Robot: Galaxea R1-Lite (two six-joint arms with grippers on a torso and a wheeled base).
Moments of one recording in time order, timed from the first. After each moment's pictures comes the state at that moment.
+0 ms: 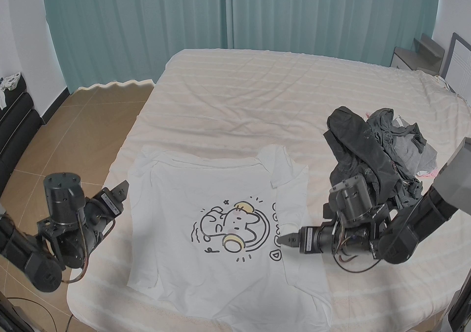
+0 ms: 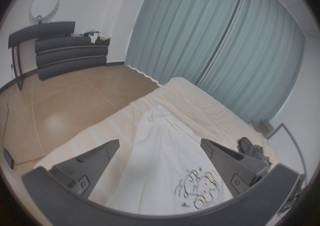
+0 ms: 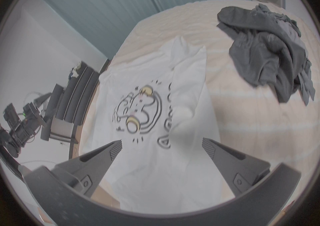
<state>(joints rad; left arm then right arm) -0.30 1.70 -0.33 -1.03 0.41 -0.68 0.58 2.00 -0.72 -0.52 -0.01 0.53</state>
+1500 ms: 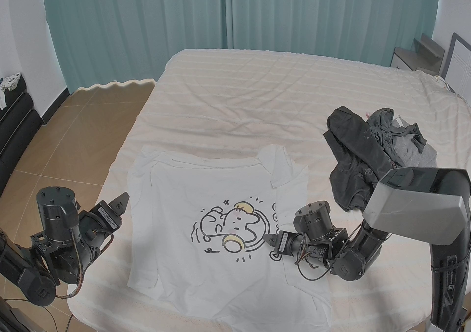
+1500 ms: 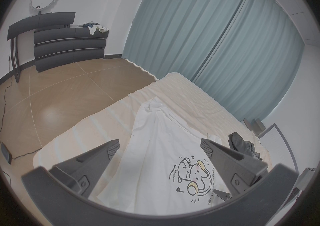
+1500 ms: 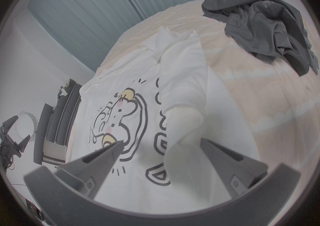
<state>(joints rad) -0.36 1.63 -0.22 -1.03 0.41 -0.73 0.62 2.35 -0.81 -0.86 -0.17 0.69</state>
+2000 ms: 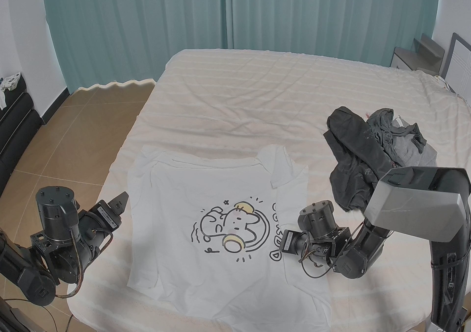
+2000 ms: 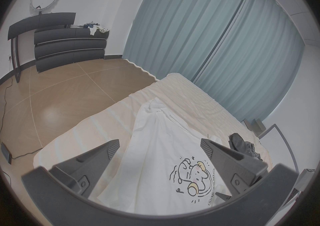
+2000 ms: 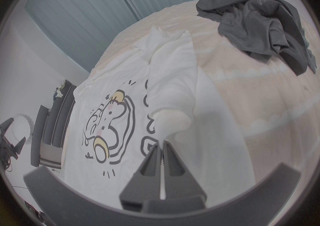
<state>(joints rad) -0.35 1.63 -0.22 -1.03 0.41 -0.73 0.60 2.36 -0.80 -0.86 -0.19 0.68</state>
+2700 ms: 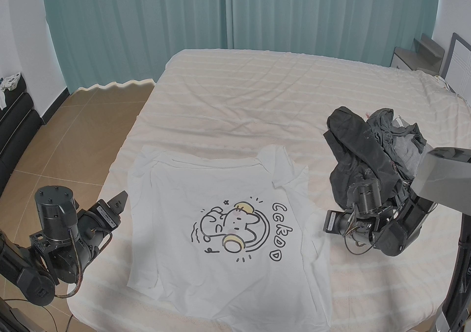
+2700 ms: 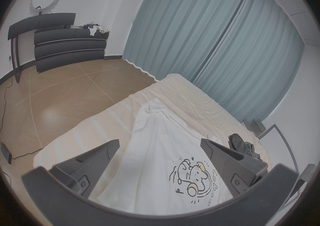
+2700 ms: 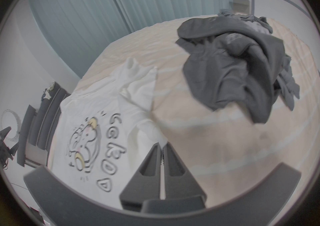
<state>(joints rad) -0.35 1.62 -0.22 -1.03 0.41 -0.72 0.37 2.19 -0.68 -0.85 -0.17 0.47</state>
